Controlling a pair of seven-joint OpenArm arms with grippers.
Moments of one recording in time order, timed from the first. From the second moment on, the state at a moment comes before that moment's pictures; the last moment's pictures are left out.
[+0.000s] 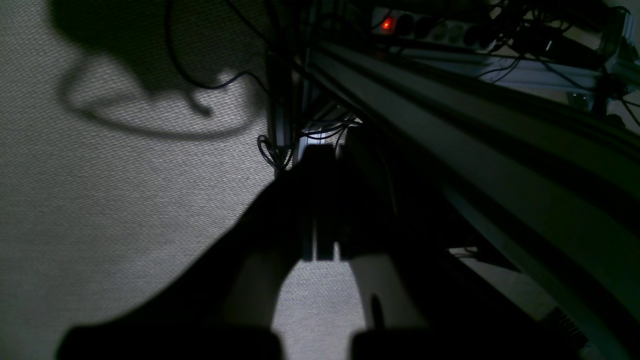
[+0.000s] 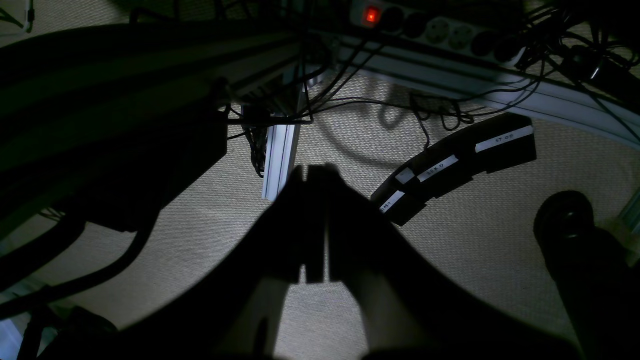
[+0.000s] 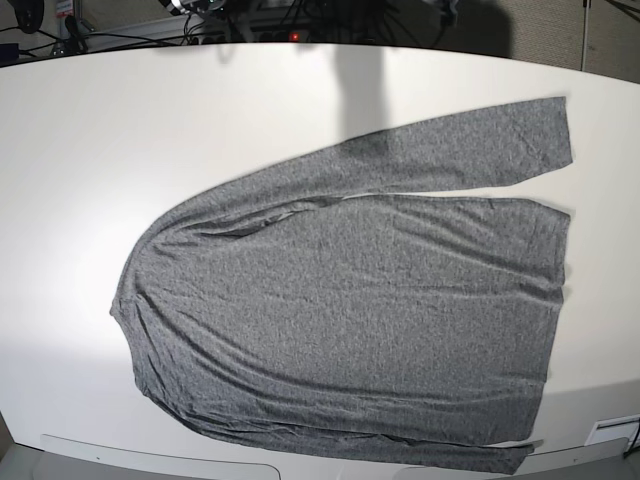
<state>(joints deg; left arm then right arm) 13.4 1.3 -10.8 18.8 0.0 -15.8 -4.2 -9.1 5.2 3.7 20.1 -13.2 19.7 -5.8</state>
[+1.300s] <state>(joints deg) 36.6 1.3 -10.6 56.9 7.6 -16.1 5.0 -33.2 16.4 3.7 49.6 -1.9 34.3 -6.3</state>
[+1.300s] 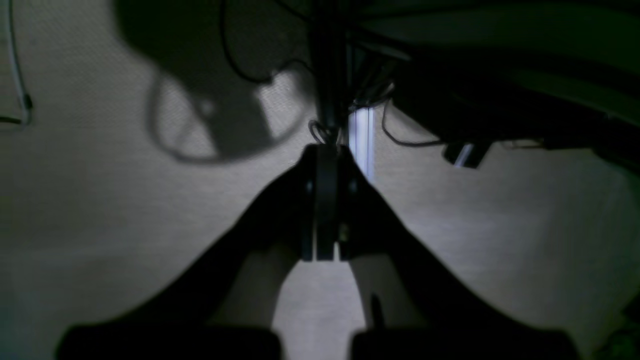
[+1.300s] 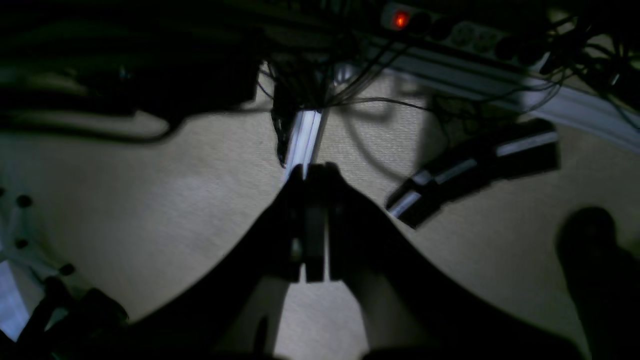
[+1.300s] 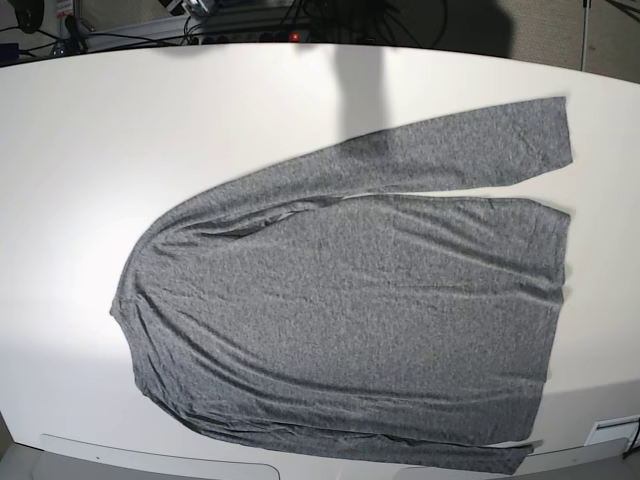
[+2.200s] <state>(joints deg) 57.4 -11.2 -10.1 117.4 19.6 -24.3 14.1 -68.1 28.5 28.4 123.8 8.6 29.8 -19.9</state>
